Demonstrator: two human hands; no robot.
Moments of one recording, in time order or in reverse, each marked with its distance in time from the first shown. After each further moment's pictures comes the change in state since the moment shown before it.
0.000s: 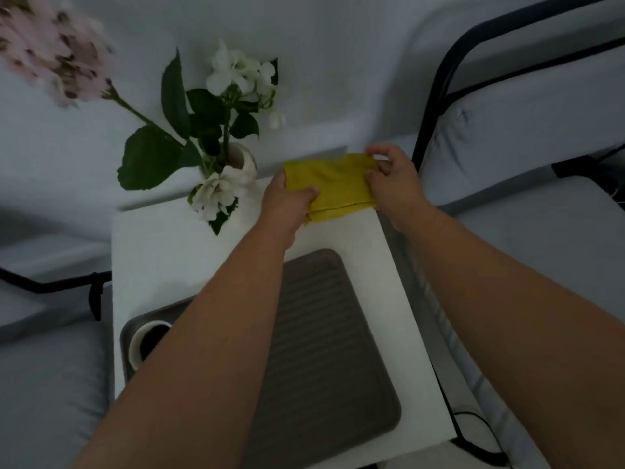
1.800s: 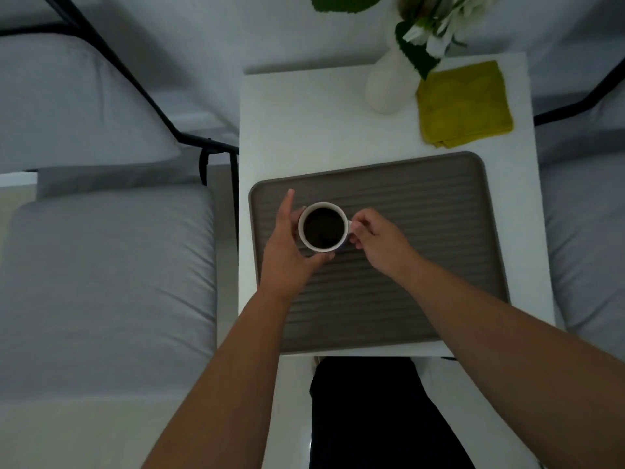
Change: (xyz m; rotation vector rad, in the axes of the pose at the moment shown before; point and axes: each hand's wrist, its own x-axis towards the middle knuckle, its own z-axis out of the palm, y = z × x) left_hand -0.197 -0.182 -0.223 0.412 0.155 0.196; right_hand -0.234 0.092 0.192 -0.333 -0.585 0.161
